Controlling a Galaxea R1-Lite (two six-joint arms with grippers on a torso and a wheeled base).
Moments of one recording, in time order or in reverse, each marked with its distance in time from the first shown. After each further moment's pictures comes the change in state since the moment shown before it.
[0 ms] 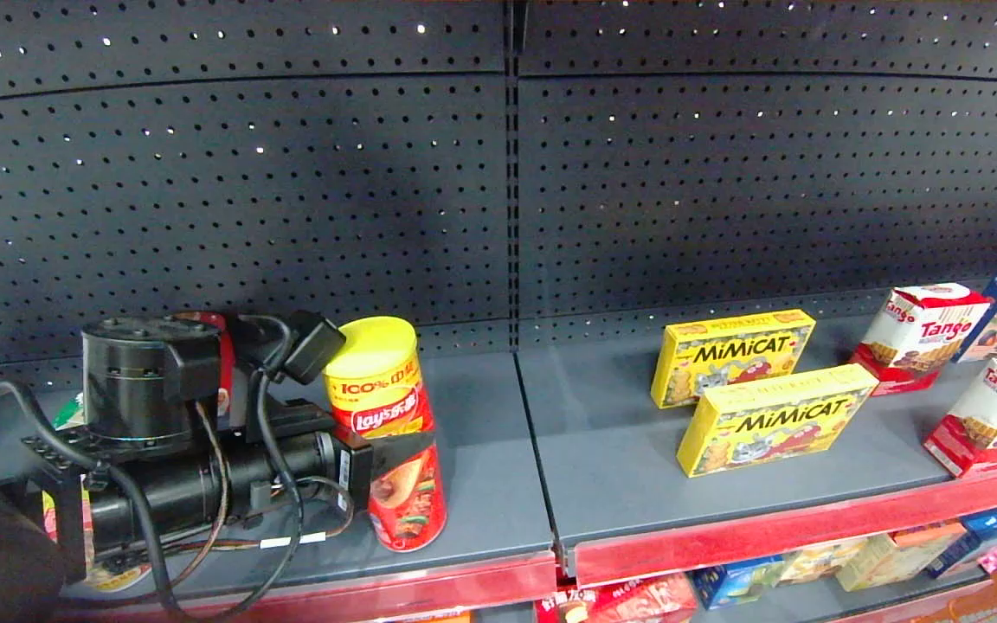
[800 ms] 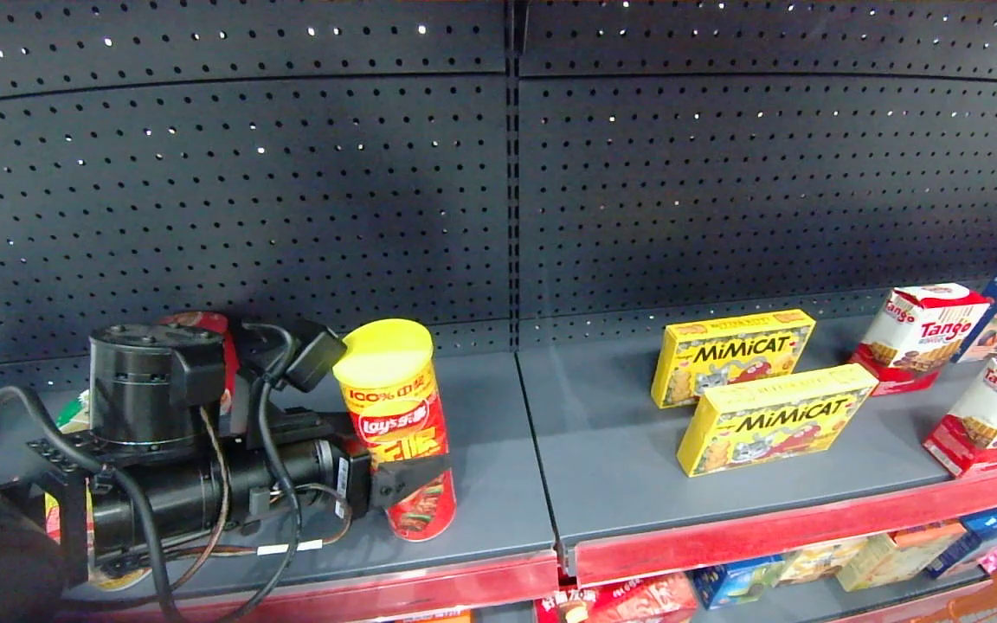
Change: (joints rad) left arm 0.000 0.001 0.002 0.004 -0.009 -0.001; right arm 0.000 0.000 0.001 0.000 0.000 0.000
